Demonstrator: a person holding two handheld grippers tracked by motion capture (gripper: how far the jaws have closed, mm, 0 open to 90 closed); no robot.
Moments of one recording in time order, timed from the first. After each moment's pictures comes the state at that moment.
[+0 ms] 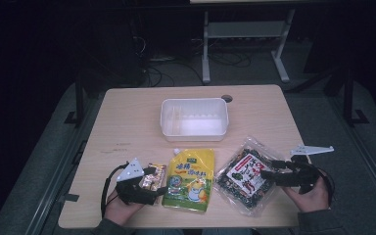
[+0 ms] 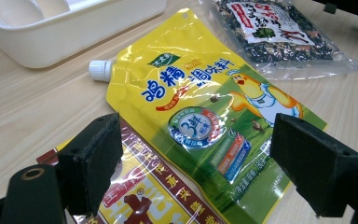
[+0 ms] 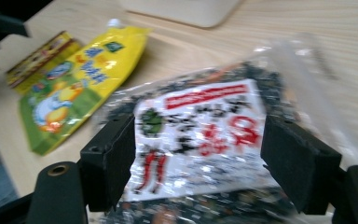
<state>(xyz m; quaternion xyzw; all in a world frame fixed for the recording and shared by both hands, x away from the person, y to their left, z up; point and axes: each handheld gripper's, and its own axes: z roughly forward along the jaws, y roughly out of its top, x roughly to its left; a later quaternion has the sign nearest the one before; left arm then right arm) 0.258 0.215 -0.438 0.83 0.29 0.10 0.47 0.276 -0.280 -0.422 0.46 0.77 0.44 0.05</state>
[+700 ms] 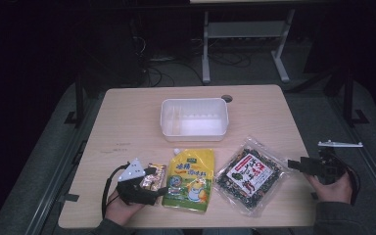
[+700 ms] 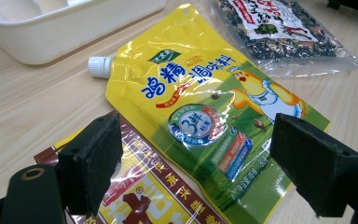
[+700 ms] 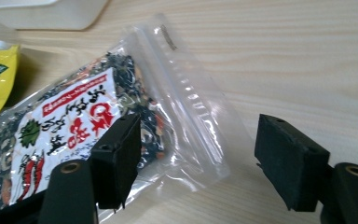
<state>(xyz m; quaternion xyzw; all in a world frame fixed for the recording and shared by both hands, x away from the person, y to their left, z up) 0.258 0.213 -0.440 0.83 0.29 0.10 0.46 0.297 -0.357 -0.441 0.59 0.71 0.39 0.07</state>
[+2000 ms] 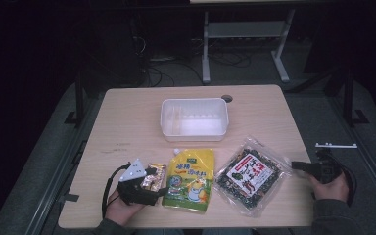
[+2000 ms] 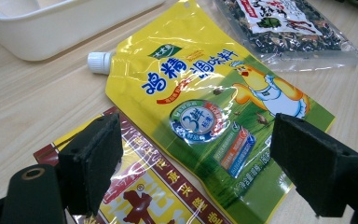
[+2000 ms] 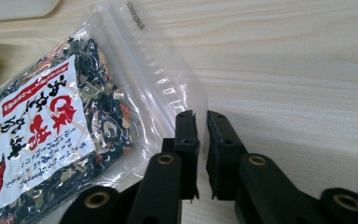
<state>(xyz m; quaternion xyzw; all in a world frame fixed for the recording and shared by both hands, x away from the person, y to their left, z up) 0.259 0.212 -0.441 0.84 0.29 0.10 0.45 0.307 -0.363 -0.464 0.62 0.69 0.36 0.05</state>
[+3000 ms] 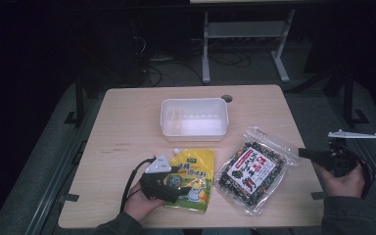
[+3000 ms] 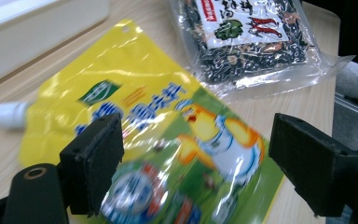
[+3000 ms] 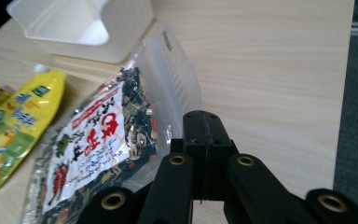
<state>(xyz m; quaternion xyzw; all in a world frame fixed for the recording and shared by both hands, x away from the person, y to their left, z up) 0.274 0.142 -0.428 0.86 0.24 0.04 0.45 0.289 -0.354 -0.383 0.55 0.72 0.42 0.10</state>
